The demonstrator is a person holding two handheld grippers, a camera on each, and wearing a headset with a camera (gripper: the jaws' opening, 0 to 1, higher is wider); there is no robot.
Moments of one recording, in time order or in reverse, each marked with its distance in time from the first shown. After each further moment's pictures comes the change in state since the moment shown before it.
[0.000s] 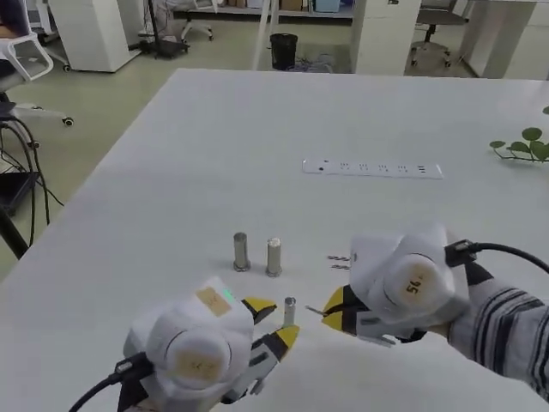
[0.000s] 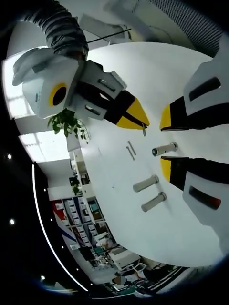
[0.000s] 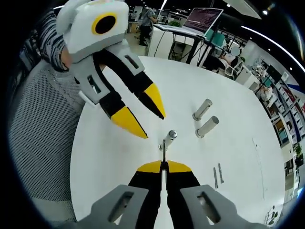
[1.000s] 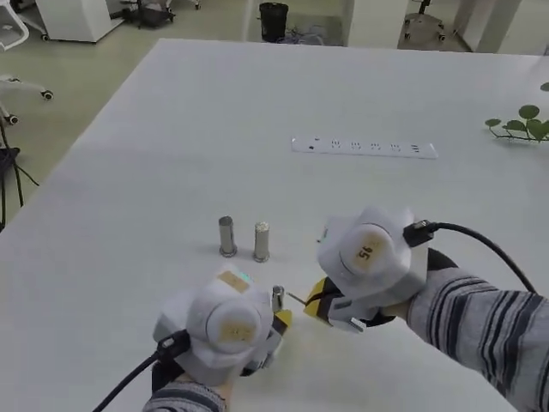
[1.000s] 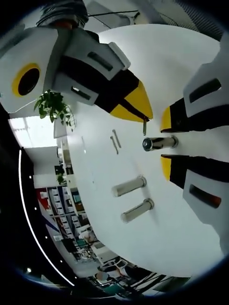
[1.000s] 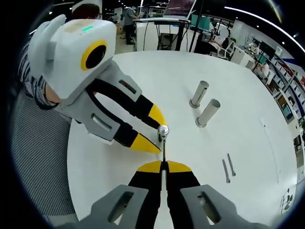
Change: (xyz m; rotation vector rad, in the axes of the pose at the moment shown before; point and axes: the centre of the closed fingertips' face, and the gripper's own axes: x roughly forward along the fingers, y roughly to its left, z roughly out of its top) left arm 0.049 0.009 -0.034 -0.112 0.116 0.050; right arm 0.026 -0.005 -0.009 0.126 0.053 0.020
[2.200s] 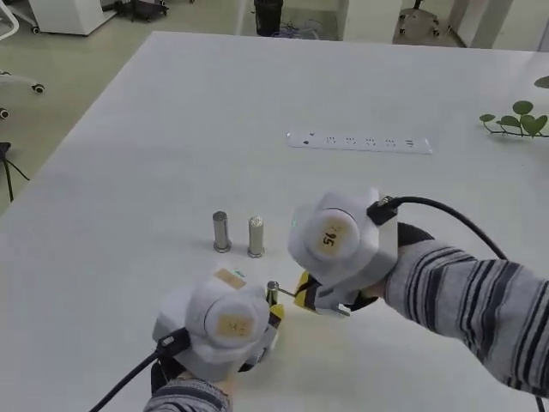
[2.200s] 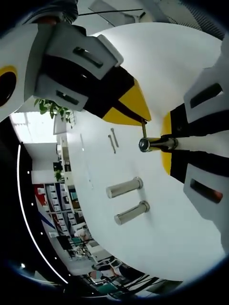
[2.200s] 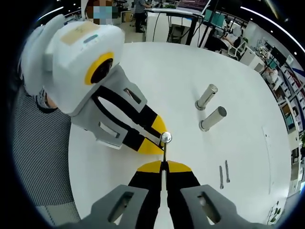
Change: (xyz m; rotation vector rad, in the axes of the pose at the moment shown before) left arm 0.005 0.000 -0.004 -0.029 -0.003 0.022; right arm -0.002 0.000 0.008 -0.086 0.101 0.037
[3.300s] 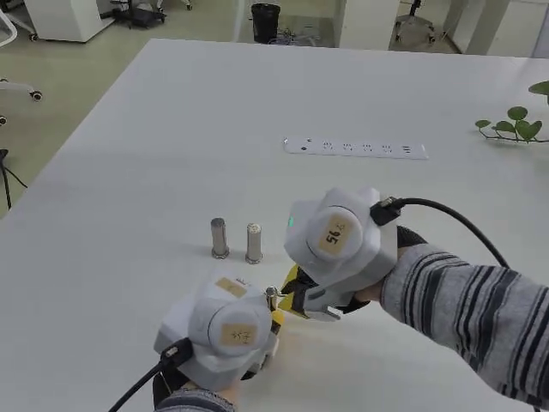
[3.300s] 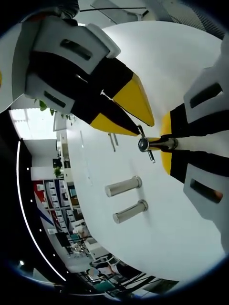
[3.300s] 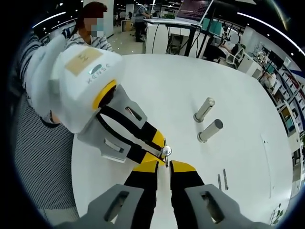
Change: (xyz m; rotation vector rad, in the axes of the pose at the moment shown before) left arm 0.000 0.000 0.000 -0.021 0.002 0.028; right arm -0.008 0.000 0.016 0.004 -0.092 -0.004
